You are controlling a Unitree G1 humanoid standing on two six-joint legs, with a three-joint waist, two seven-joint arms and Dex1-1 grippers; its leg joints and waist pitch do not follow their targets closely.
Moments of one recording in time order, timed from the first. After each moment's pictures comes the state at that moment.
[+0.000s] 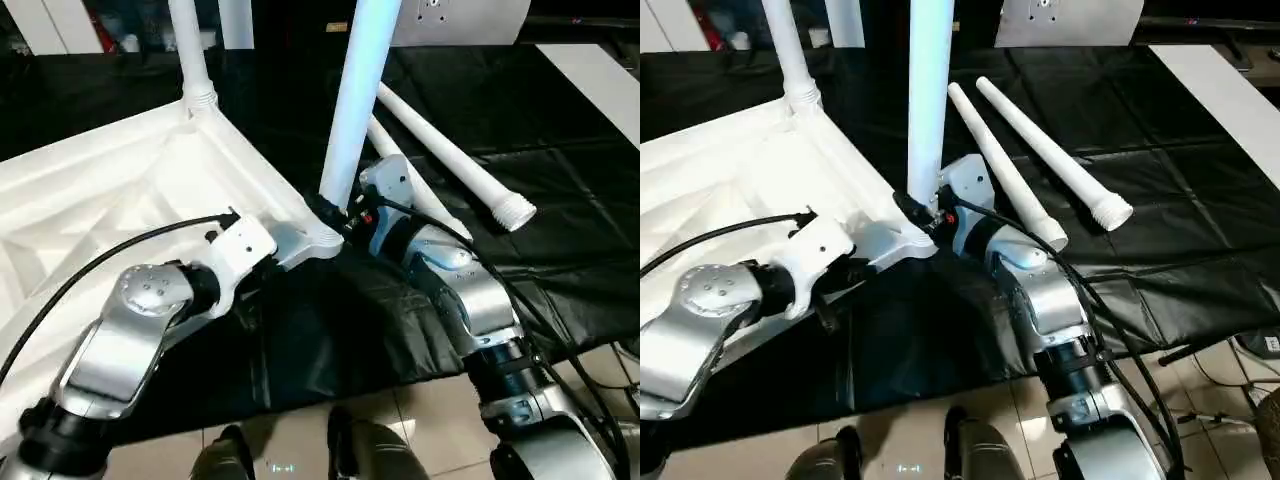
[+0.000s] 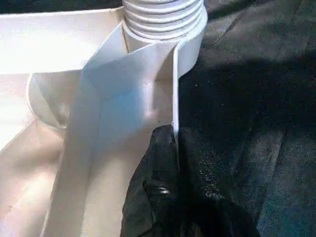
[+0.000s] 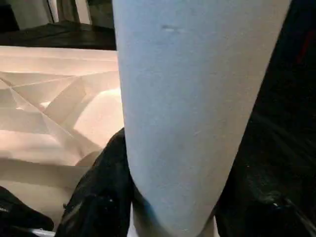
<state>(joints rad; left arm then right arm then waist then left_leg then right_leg) -0.34 0.47 -0.20 -0.28 0.04 0.79 -0.75 -0.56 -0.11 0.17 0.35 0.17 0.22 0.53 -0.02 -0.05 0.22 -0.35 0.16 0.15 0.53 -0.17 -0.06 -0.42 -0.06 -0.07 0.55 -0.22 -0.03</state>
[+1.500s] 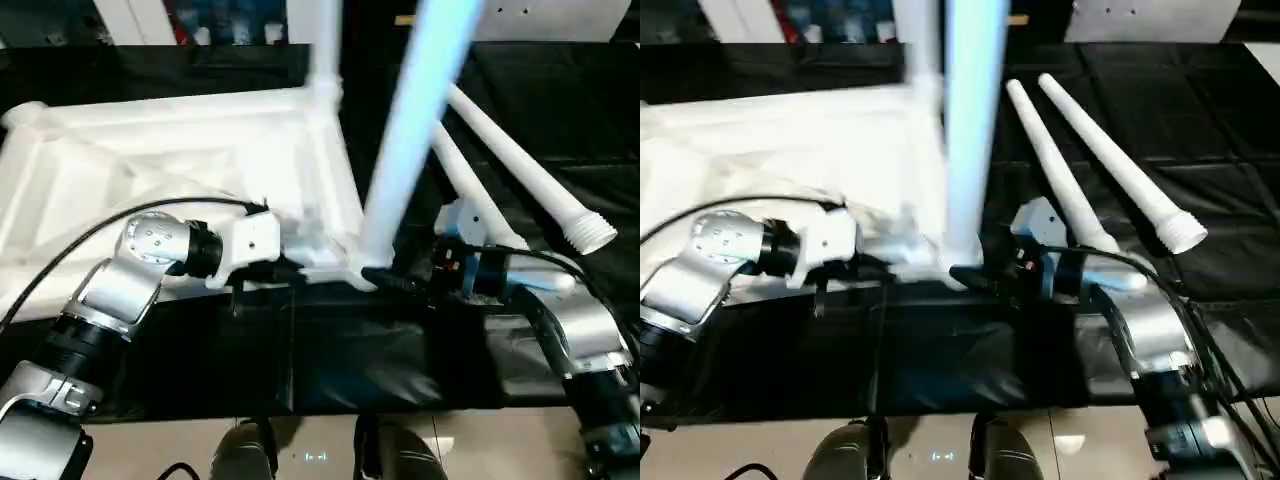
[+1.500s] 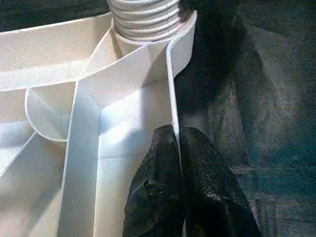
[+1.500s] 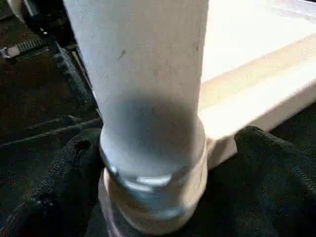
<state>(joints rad) -0.59 0.59 -0.34 0.25 -0.03 0.05 -1.25 -0.45 -0.46 0.15 0.23 0.26 0.16 1.05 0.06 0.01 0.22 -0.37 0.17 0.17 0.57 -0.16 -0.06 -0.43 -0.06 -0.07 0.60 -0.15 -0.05</state>
